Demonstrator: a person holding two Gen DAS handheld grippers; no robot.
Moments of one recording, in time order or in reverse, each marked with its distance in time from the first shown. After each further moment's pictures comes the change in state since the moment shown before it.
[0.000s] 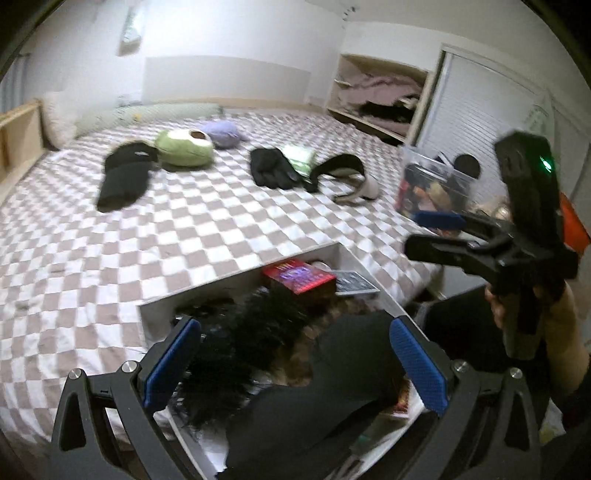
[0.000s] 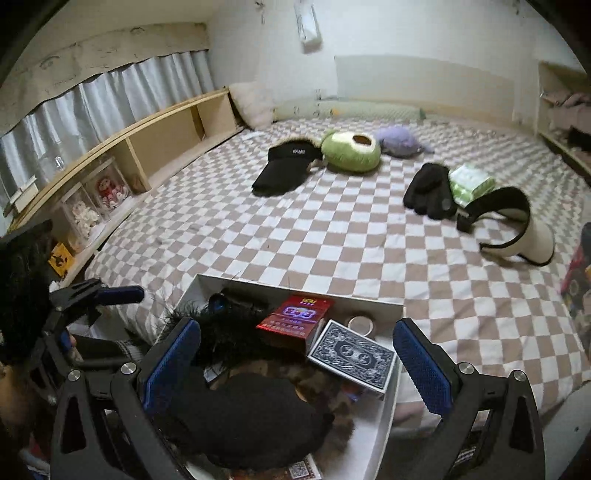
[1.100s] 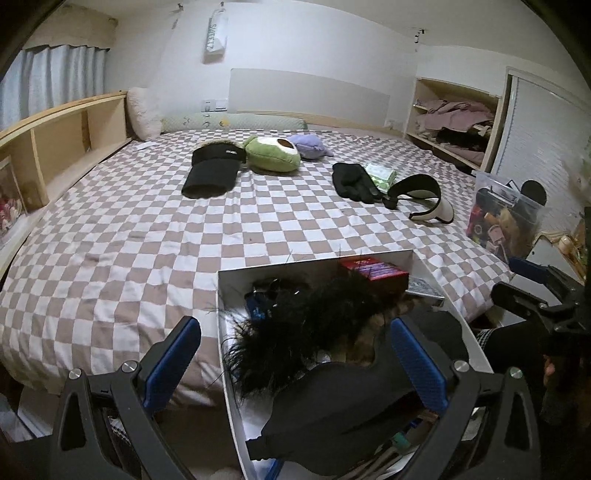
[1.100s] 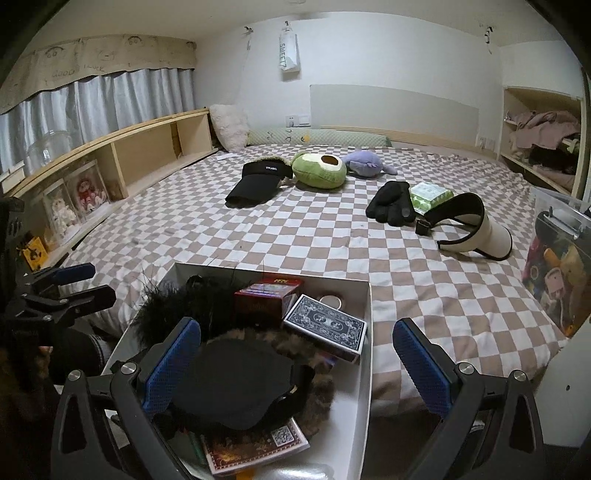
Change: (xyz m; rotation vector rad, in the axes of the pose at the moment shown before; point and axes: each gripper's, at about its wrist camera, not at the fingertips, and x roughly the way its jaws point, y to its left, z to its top) left arm -0.018 0.004 -0.043 -0.134 -0.084 0.296; right arm -0.026 0.013 -0.059 -0.015 -0.117 -0.145
